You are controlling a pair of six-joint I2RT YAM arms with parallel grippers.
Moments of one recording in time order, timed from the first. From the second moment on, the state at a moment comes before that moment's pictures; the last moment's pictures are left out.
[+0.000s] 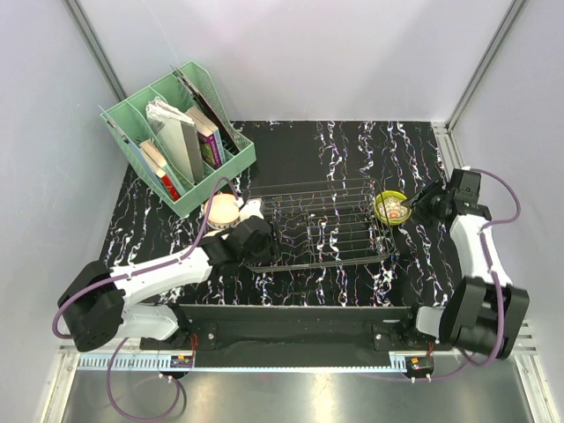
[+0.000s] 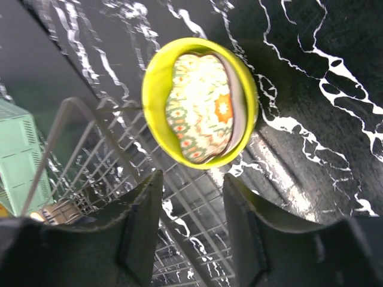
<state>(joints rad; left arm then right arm) -0.91 1.25 0.69 -0.25 -0.27 -0.85 -0.26 1.28 0.88 -0.47 -0.29 0.64</state>
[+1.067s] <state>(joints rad) -0.91 0.71 0.93 -0.75 -0.44 -0.83 -0.26 0.58 0.80 -0.67 -0.42 0.77</state>
